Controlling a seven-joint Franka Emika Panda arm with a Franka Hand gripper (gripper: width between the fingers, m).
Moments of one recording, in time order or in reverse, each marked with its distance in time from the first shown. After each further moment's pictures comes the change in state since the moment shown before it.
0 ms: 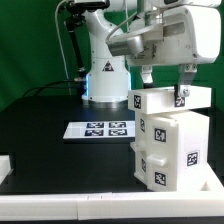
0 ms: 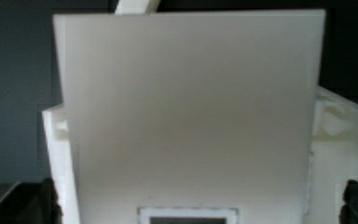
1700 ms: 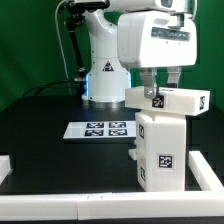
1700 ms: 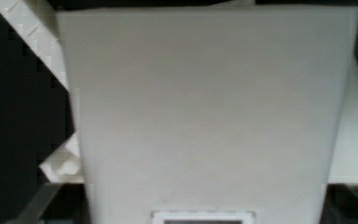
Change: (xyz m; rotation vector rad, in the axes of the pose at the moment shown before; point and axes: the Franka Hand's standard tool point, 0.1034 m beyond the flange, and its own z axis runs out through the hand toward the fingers) arm 0.000 -0.004 0.000 0.041 0.003 1.057
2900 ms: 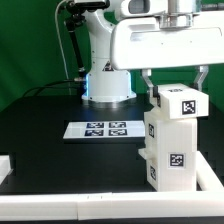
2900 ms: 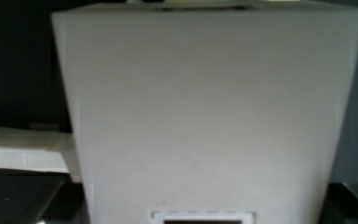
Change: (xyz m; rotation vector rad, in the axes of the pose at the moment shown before) arm 0.014 -0.016 0.000 0.053 0.024 0.910
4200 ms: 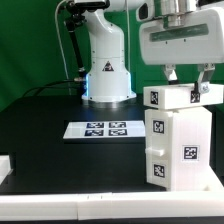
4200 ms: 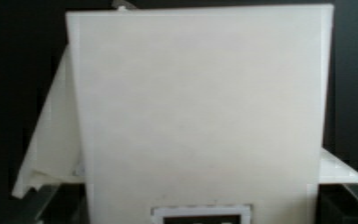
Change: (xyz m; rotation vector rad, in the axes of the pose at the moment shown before) arm -0.013 -0.025 -0.003 0.030 -0.085 1.232
